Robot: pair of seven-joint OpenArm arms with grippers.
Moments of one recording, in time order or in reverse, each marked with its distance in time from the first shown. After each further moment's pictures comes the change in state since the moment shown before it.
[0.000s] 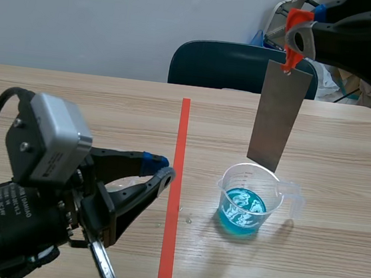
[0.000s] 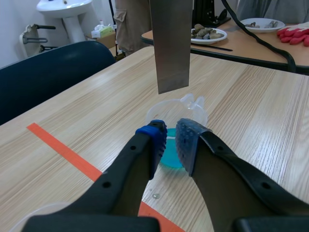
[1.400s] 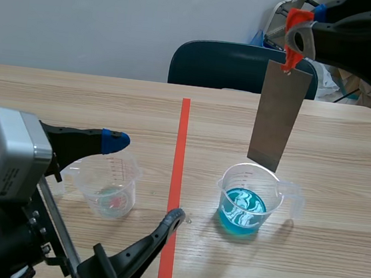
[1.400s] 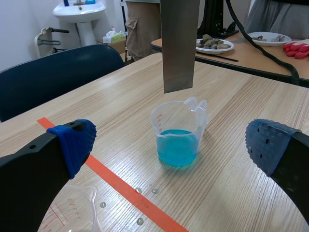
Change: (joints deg) left arm 5.1 0.0 -2.9 0.1 0.1 1.1 -5.9; right arm 0.0 0.0 0.0 0.0 0.0 0.0 0.0
